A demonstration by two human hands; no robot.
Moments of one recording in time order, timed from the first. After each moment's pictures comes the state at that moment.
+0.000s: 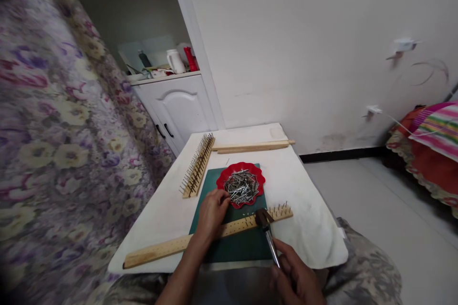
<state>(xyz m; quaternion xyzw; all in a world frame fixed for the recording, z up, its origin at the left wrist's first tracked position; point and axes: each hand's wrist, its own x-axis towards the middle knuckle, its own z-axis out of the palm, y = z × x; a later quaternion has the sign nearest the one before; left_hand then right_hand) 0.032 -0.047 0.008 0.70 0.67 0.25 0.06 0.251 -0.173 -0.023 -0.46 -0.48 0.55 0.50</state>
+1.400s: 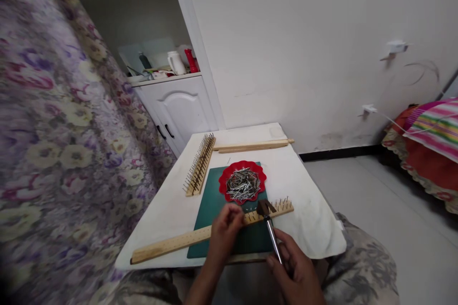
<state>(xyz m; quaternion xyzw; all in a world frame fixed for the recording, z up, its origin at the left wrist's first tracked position) 0.065 -0.110 0.001 0.60 0.55 0.46 0.35 0.236 -0.179 -0.005 -0.42 -0.40 0.60 0.55</state>
